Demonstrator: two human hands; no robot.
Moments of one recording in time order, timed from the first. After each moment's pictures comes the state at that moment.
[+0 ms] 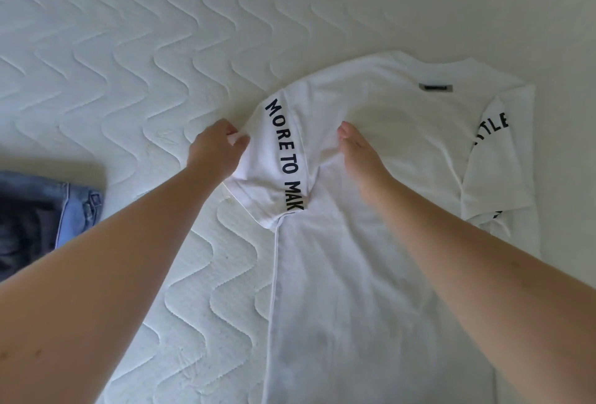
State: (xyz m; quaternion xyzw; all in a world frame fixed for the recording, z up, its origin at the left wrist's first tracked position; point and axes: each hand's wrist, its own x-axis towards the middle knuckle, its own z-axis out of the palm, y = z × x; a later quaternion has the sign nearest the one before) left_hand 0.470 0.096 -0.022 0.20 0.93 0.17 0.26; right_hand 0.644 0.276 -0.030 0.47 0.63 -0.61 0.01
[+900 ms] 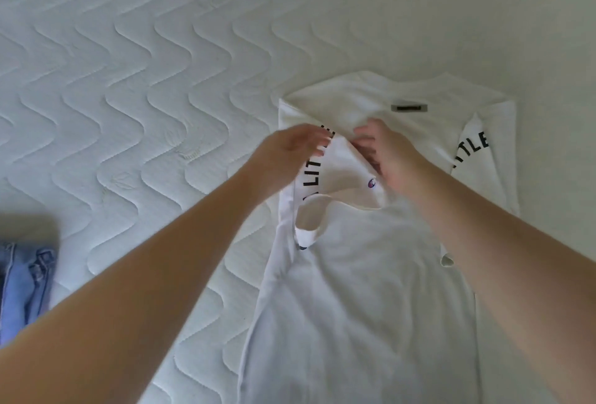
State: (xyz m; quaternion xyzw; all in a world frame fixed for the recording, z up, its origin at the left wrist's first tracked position) left_hand 0.532 0.241 0.016 0.25 0.74 0.43 0.46; right_hand 0.650 0.395 -0.010 0.57 0.52 -0.64 0.03
